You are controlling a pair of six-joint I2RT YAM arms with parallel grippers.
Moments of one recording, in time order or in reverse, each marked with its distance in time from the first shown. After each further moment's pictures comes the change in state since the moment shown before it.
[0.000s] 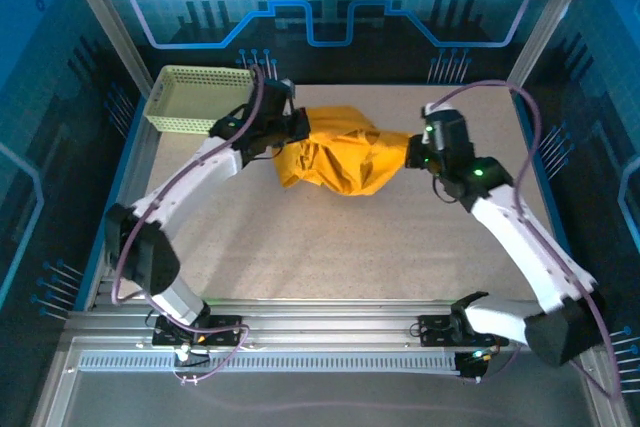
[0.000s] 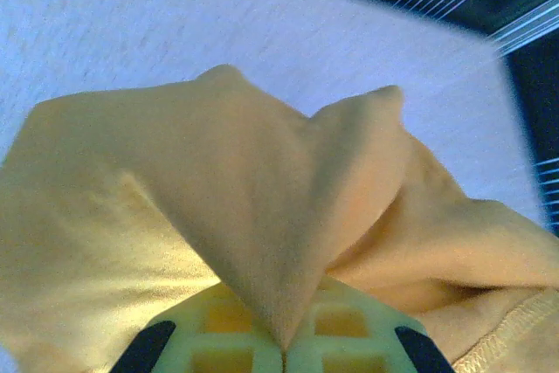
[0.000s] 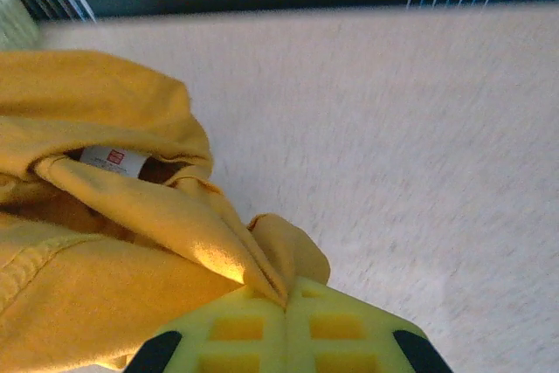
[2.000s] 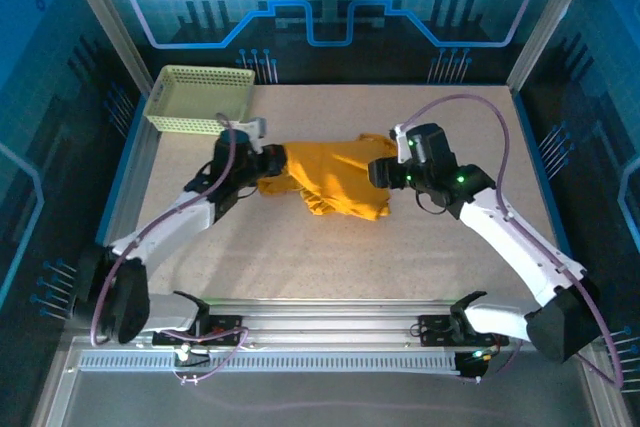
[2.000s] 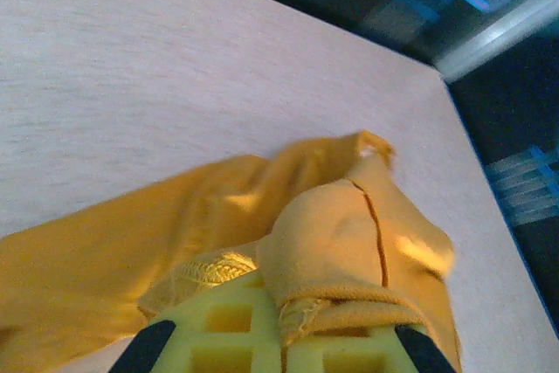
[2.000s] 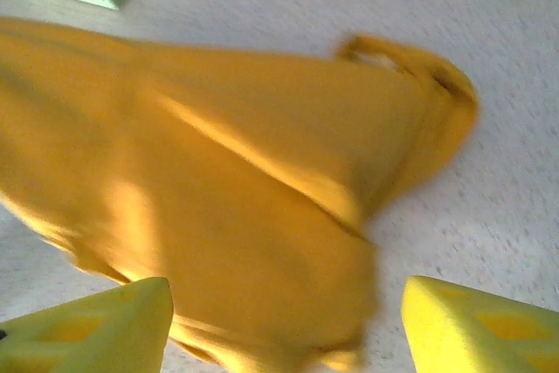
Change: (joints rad) left arm 0.138 -0.286 -0.678 0.531 0.117 0.016; right arm 0.072 0.074 -0.166 0.064 -0.288 -0.018
